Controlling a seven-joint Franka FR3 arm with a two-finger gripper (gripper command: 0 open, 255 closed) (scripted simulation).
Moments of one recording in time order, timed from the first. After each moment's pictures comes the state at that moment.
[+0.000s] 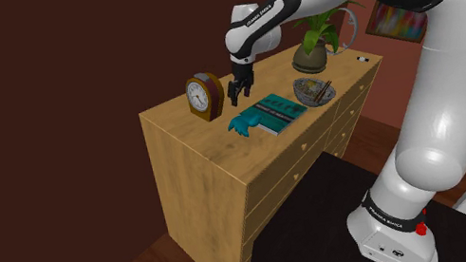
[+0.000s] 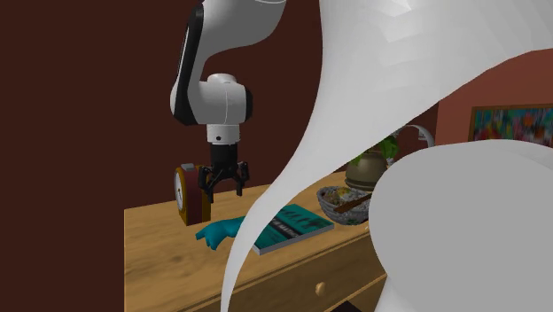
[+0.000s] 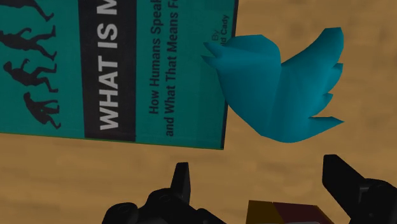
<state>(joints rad) -0.04 0.22 -0.14 -2.05 0.04 2.26 -0.32</state>
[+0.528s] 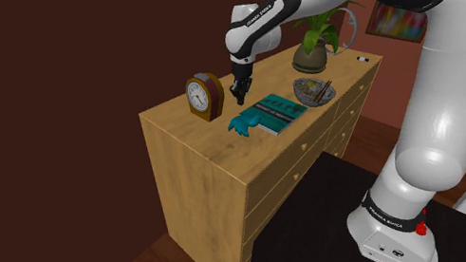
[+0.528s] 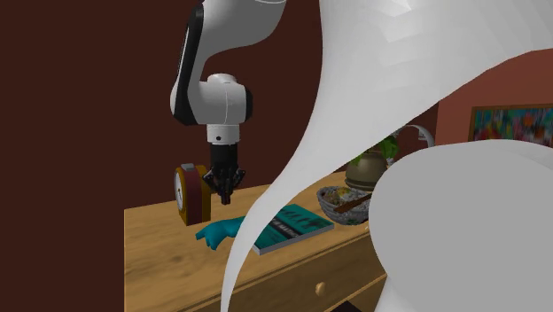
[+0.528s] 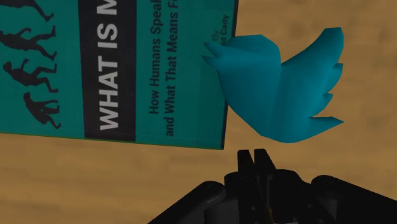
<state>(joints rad) -0.04 0.22 -0.14 -2.05 0.04 2.26 -0.32</state>
